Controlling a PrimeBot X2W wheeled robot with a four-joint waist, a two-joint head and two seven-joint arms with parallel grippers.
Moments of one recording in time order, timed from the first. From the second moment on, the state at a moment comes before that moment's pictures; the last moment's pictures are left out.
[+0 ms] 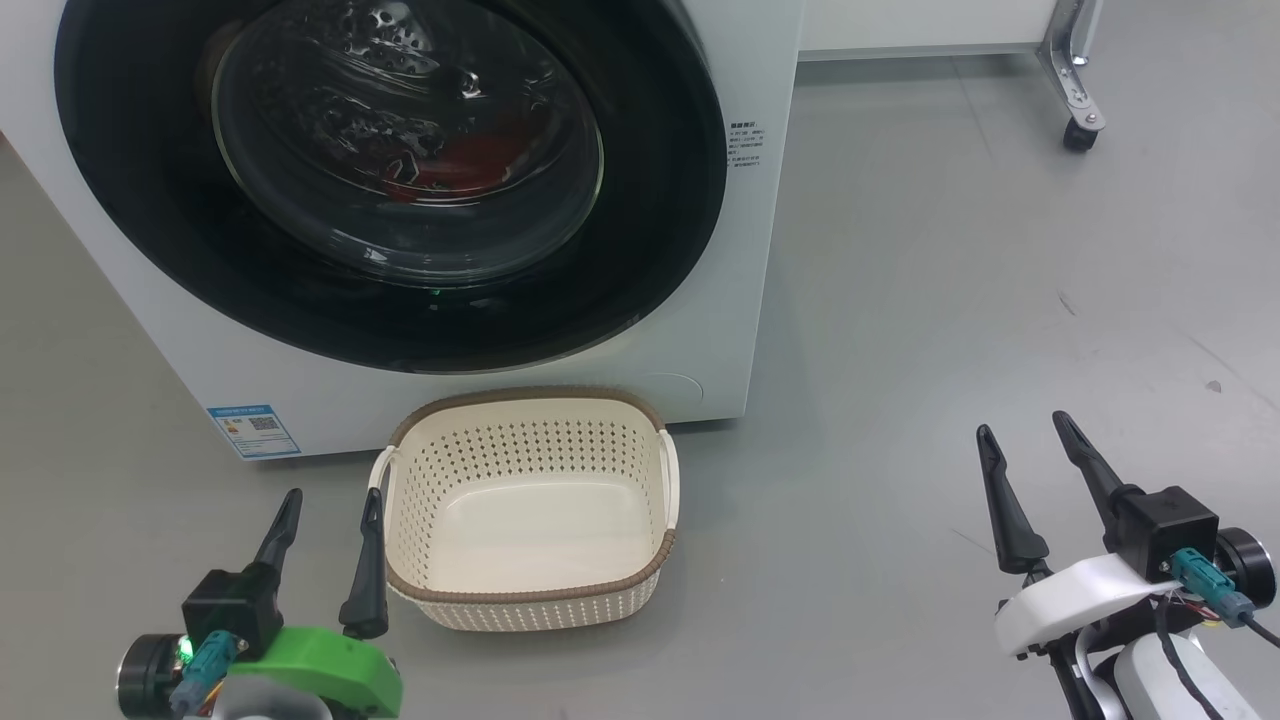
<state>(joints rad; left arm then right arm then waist) -0.07 0.14 -0.27 0.26 -0.44 0.07 -0.25 -0.05 -0.26 0.28 0.21 0.36 -0.06 -0.24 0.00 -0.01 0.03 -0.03</state>
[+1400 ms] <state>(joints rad) -0.08 0.11 -0.24 0.28 -0.39 0.06 -0.25 -0.05 -0.24 0.23 0.22 0.37 -0.03 -0.25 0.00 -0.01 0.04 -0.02</state>
